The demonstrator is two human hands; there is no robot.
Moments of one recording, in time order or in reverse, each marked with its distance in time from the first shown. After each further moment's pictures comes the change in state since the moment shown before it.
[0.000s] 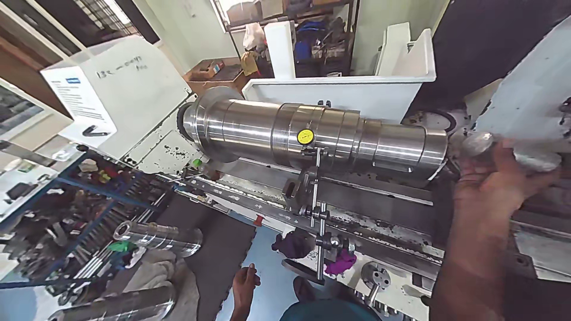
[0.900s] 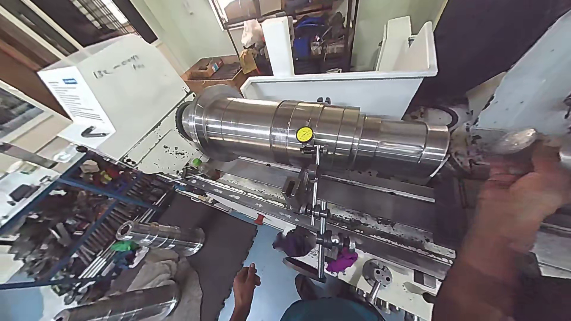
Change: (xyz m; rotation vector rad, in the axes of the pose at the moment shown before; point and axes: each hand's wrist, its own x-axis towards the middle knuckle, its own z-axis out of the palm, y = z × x) left_hand 0.004 -0.006 -0.004 0.097 -0.012 -0.052; right_hand 0.020 -0.009 -0.025 0.019 0.017 -0.068
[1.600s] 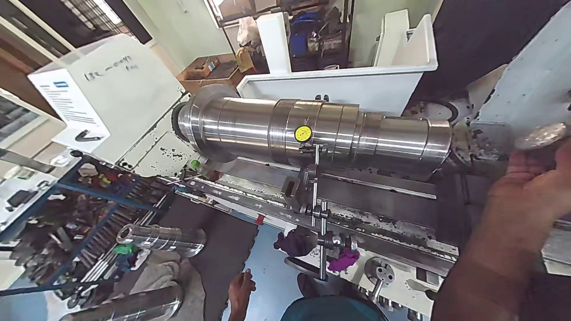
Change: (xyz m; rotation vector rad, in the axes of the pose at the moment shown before) left_hand 0.012 -0.023 -0.017 0.060 0.029 -0.072; right_hand -0.001 -0.009 0.003 0.020 0.087 -0.050
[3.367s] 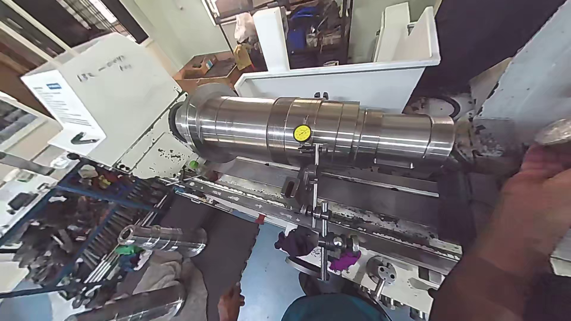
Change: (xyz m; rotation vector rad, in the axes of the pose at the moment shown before) left_hand 0.010 -0.049 -0.037 0.152 0.044 -0.137; right_hand 0.010 0.006 -0.018 -0.009 -0.026 -0.031
